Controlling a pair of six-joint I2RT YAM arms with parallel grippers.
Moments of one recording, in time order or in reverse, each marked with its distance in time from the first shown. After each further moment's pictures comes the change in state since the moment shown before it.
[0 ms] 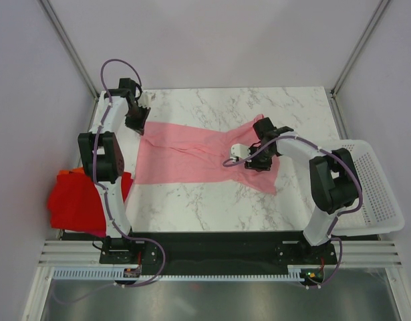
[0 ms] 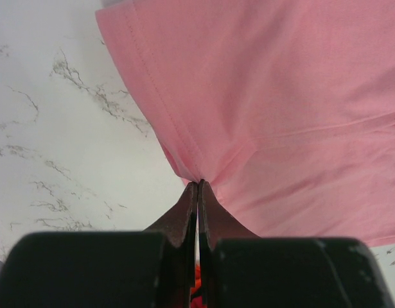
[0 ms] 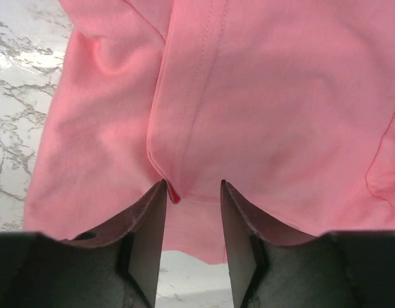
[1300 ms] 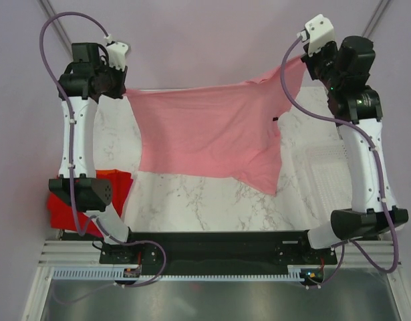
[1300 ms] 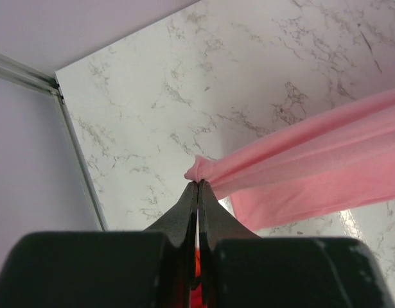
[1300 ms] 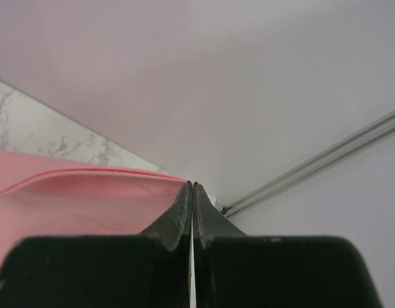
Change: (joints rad) left arm 0.025 -0.393 0.230 -0.060 0.071 0.014; right arm -0.261 -0.266 0.749 0.190 0.181 0.674
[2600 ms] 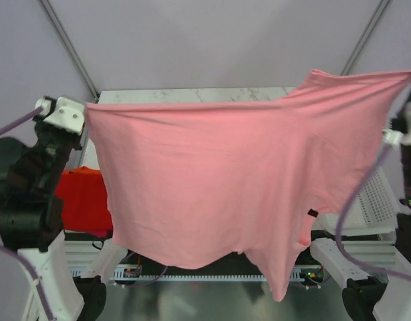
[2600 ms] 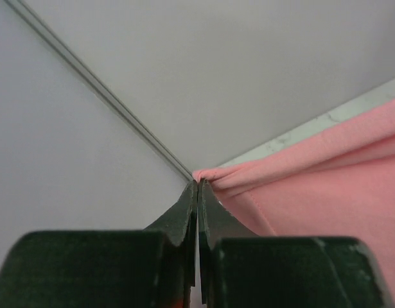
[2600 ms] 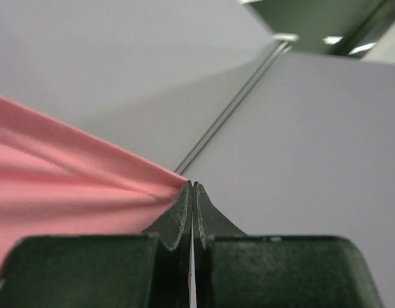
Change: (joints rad) left arm -0.003 -0.915 -0.364 0.256 -0.039 0.171; right arm 0.005 -0.638 0.022 0.006 0.125 -0.208
